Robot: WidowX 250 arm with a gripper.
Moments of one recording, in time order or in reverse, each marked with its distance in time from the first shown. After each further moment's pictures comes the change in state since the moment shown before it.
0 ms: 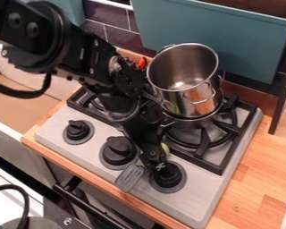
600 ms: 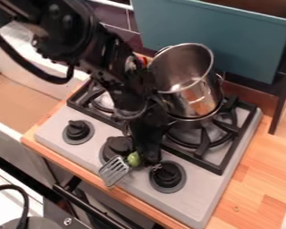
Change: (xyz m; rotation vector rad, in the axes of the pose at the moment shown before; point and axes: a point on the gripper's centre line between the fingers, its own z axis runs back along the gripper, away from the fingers) arm -0.004 0.014 -0.016 -0.036 0.090 -0.092
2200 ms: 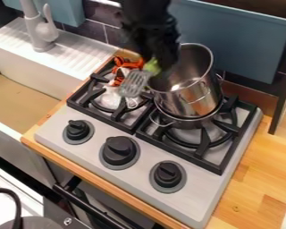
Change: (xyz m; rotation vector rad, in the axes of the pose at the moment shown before) arm 0.081 0.035 0.115 -0.199 -0.144 0.387
